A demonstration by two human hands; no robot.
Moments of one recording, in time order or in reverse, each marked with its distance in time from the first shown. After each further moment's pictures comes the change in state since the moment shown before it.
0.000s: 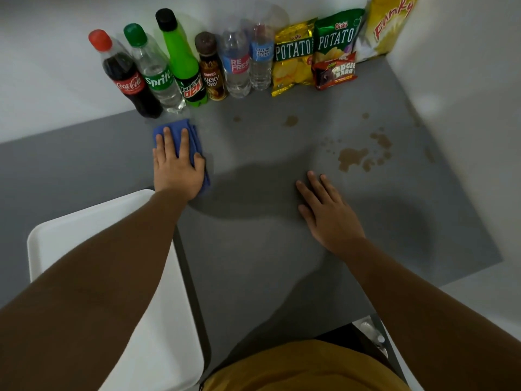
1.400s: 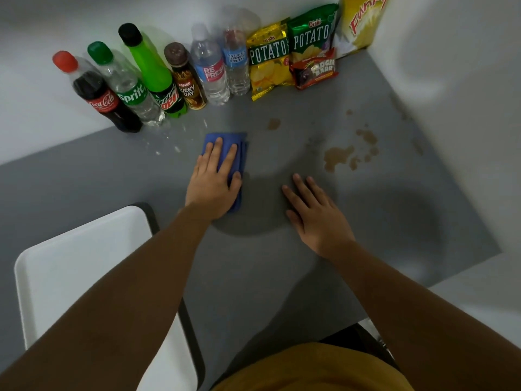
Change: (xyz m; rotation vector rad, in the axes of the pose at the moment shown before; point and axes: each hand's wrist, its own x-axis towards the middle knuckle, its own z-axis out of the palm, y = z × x) left_hand -0.023 0.076 0.023 0.063 -0.062 0.434; right_hand -0.002 -0.001 -0.001 0.067 0.036 -0.015
